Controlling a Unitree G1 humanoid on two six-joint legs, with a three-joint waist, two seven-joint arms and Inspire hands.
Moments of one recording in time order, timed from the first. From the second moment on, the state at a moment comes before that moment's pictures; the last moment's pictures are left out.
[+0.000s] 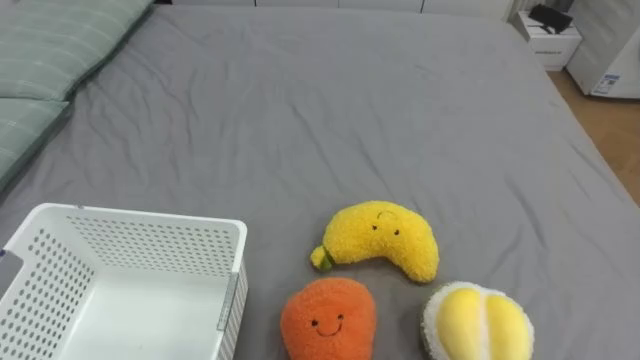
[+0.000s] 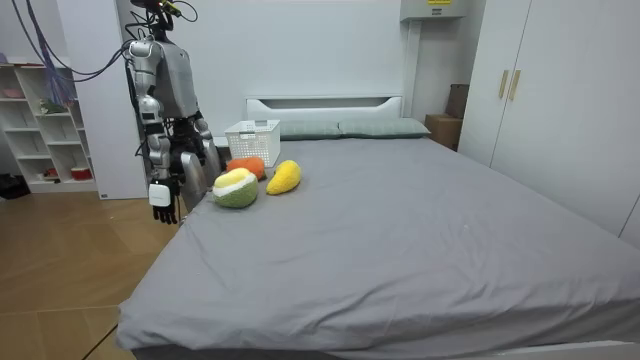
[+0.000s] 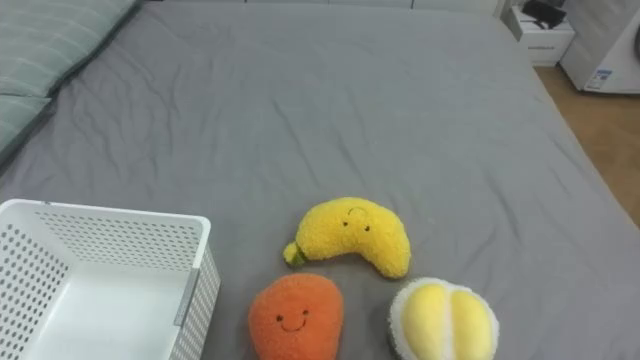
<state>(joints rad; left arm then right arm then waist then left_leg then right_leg) 0.13 0.14 0.02 1.19 -0.49 0.08 0.06 0.15 -0.20 0.15 1.33 0.36 0.22 -0.01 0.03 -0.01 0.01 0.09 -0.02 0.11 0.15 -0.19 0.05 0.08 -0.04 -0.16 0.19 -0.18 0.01</state>
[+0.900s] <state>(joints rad) 0.17 0.15 0.09 1.17 -0.48 0.07 0.07 0.23 -0.20 0.01 1.32 0.60 0.17 -0.04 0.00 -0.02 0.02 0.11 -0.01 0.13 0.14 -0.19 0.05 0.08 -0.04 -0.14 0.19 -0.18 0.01</state>
